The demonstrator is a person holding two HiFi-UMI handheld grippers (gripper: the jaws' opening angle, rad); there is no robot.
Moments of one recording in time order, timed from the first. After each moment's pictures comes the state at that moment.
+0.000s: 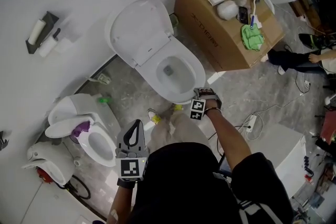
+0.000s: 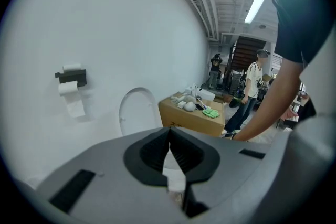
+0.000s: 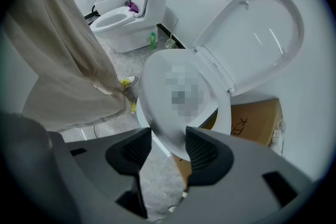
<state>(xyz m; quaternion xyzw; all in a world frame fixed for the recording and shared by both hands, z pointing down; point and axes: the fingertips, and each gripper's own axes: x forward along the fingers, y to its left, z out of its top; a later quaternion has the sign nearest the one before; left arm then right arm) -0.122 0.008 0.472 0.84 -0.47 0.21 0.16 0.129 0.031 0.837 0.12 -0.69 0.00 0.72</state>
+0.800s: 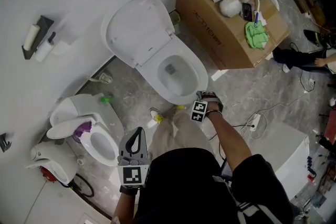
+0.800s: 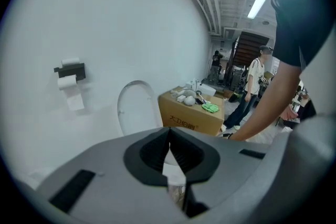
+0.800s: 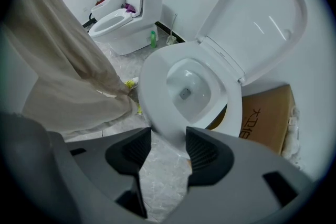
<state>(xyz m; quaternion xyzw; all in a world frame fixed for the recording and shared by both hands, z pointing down) -0.109 0.017 0.484 0.83 -0.48 0.22 0.18 0.138 0.052 0.871 0.11 -0.69 0.05 0.71</state>
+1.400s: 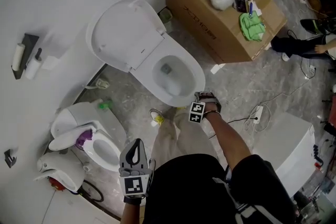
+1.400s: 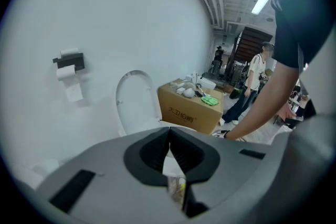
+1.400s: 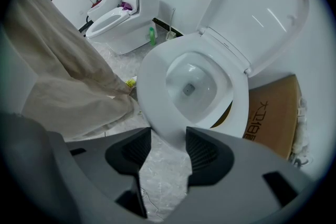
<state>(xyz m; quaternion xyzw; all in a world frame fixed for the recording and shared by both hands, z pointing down) -0.108 0.031 0.510 0.82 -0.47 0.26 0.21 0.145 0.065 0.902 0.11 -0.69 0.08 0.71</state>
